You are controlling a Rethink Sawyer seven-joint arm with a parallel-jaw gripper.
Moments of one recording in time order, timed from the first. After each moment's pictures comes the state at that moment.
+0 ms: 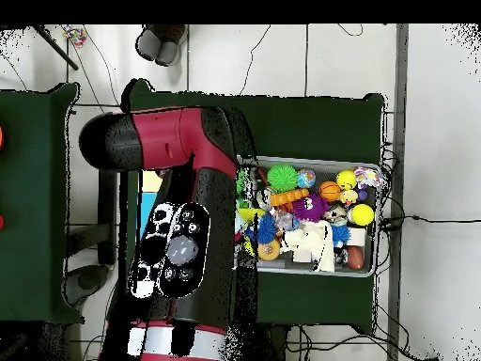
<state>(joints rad) 0.17 -0.45 -0.30 1.02 -0.05 0.77 2.01</state>
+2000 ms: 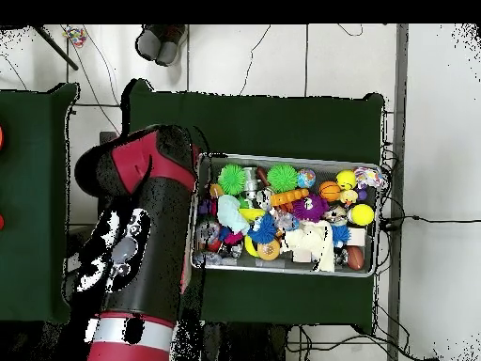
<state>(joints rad) 0.30 -0.33 -0.41 1.02 -0.22 0.76 2.01</state>
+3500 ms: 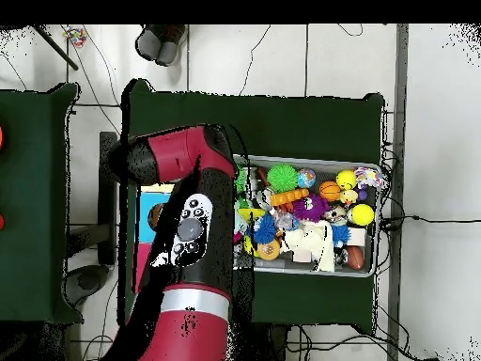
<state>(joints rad) 0.15 -0.35 -0.23 1.06 -0.17 0.64 2.01</state>
